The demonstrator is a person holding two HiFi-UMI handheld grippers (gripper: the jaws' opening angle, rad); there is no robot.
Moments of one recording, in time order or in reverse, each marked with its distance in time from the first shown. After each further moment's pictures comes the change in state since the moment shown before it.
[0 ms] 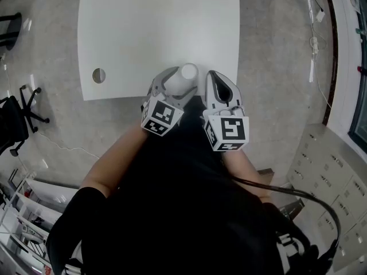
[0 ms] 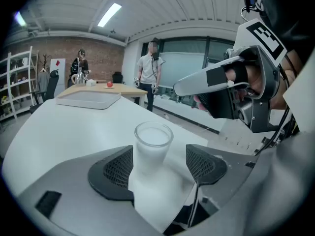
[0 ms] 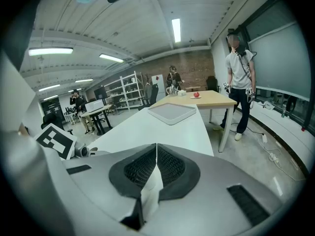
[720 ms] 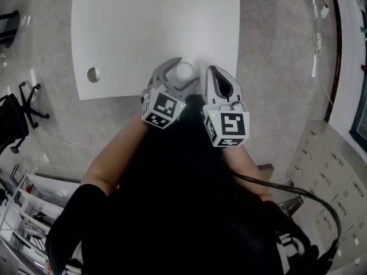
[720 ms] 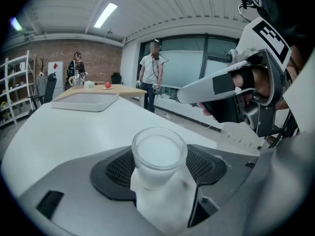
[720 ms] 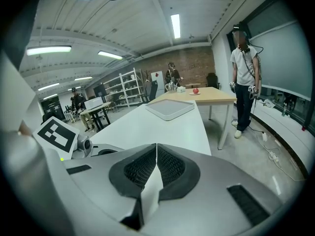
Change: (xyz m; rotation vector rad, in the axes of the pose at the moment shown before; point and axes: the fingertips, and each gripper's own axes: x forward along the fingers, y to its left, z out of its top) left arm 0.034 0.008 0.015 0.039 0.002 0.012; right arm 0.015 -0.026 -0.012 0.002 0.037 0.003
